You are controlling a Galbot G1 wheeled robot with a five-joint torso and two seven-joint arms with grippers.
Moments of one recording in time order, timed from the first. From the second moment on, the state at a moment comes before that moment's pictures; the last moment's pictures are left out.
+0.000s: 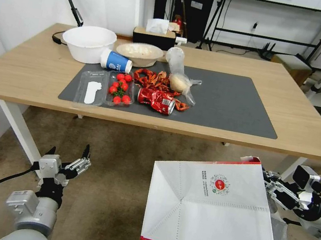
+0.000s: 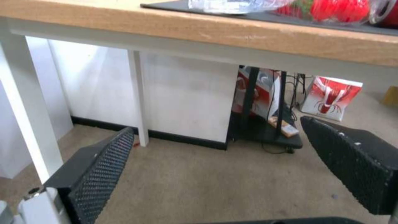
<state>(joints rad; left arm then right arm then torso) 1.81 -1.30 -0.52 -2.32 -0.39 0.07 -0.35 -1.34 0.73 0.68 1.71 1.24 -0.29 -1.46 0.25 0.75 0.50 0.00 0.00</state>
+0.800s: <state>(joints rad) 1.81 -1.30 -0.51 -2.31 -0.39 0.07 -0.35 -1.34 0.73 0.69 1.71 1.24 -0.29 -1.45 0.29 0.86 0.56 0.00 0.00</state>
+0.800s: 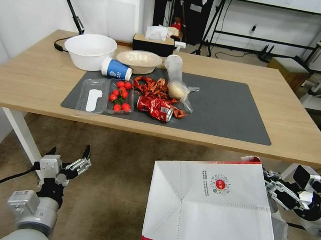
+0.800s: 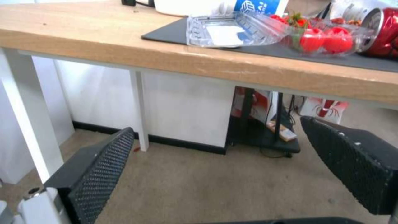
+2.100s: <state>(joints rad) 1.80 -1.30 -0.52 -2.31 -0.39 0.07 -0.35 -1.33 0.73 0.68 1.70 1.24 -0.29 -1.45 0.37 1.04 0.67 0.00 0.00</state>
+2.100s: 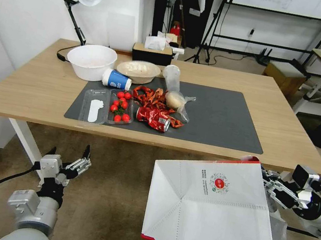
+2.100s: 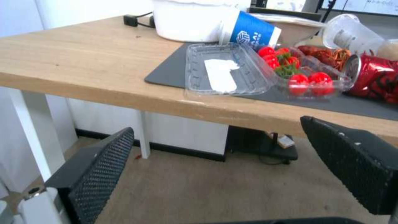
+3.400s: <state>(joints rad) 1.80 -1.30 -0.52 -2.30 -0.39 0.05 -0.33 -1.33 0.74 0.68 1.70 1.25 -0.28 -1.44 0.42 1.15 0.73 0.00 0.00</state>
